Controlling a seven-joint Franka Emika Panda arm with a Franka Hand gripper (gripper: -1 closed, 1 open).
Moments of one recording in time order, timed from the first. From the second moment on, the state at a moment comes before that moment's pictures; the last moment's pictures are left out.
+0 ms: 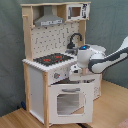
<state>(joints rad) -0.80 -0.53 1.58 -2.22 0.38 2.15 -1.14</state>
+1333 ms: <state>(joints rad) -0.96 -0.53 1.84 -2.22 0.51 2.31 -1.01</state>
